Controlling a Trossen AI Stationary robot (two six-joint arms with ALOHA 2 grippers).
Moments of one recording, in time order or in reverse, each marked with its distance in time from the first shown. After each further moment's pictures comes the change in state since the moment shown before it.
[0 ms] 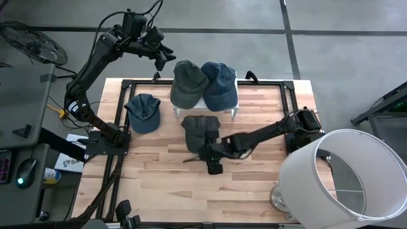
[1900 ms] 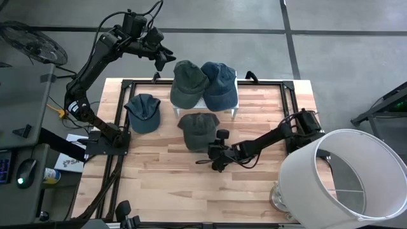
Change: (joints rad) left arm 0.000 0.000 0.000 -0.017 0.010 -0.035; right arm 0.039 0.016 -0.415 0.536 0.323 0.032
